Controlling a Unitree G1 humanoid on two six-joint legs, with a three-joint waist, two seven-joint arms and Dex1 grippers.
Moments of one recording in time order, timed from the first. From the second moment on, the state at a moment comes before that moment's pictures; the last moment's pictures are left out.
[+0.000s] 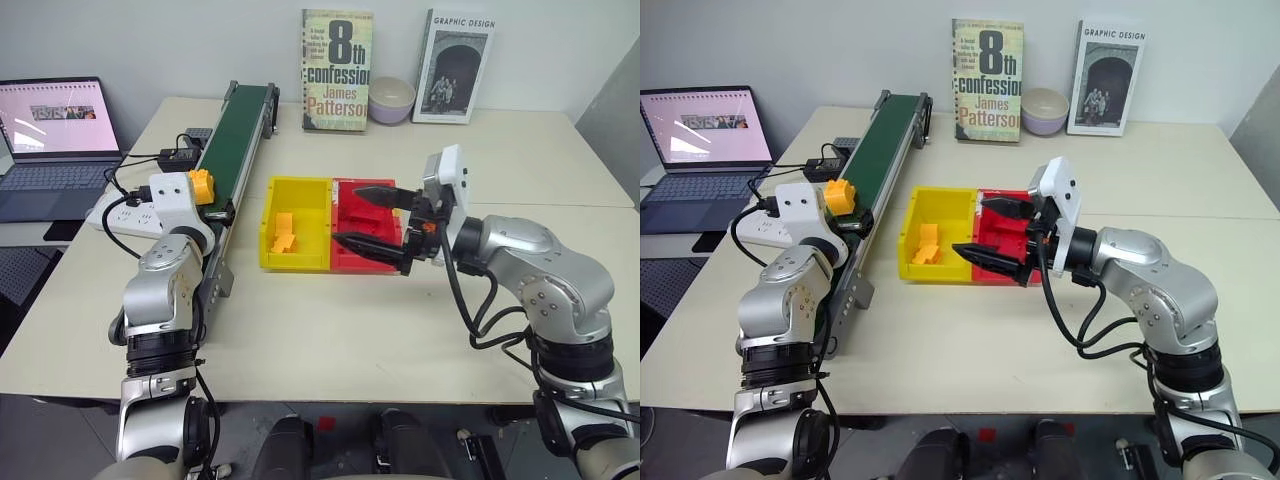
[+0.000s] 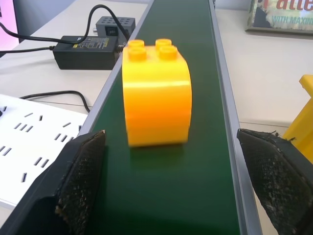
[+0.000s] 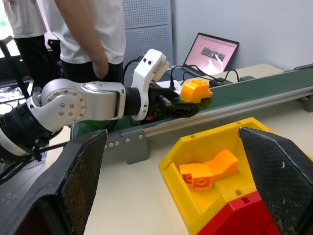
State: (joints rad) left arm -0.56 0.34 0.28 0.10 -0.21 0.62 -0.05; right arm -0.62 -0.45 0.04 -0.43 0.68 0.82 0.70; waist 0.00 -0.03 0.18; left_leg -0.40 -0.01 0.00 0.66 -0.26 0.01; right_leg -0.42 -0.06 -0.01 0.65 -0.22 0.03
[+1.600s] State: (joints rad) left arm -0.99 0.50 -0.19 0.50 -0.21 0.60 -0.83; right arm -0.54 -0.57 0.01 -0.63 0.62 0.97 0.45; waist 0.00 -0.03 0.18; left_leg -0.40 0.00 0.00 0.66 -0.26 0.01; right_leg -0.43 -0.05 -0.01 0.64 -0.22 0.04
